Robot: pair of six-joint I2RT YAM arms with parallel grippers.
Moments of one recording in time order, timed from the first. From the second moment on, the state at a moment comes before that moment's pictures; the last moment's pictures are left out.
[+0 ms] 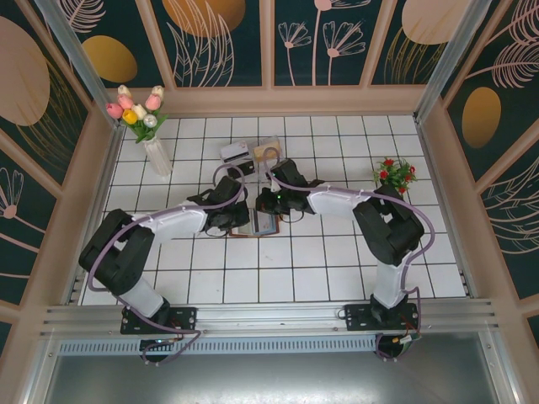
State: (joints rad) left arm -0.63 1.64 0.87 -0.28 0.06 -0.81; right arm 0.71 1.87 1.12 -0.14 -0.37 0.75
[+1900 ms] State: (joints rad) left arm -0.55 1.75 0.88 -0.15 0.30 -0.76; right arm 0.69 1.90 1.06 -0.14 -0.36 0.71
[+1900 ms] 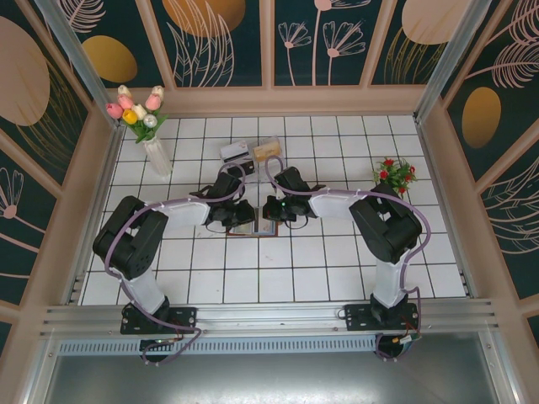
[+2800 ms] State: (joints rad) left arm -0.51 1.75 0.82 -0.04 0.44 -0.76; right arm 0.69 1.89 1.09 -0.20 -0.34 0.70
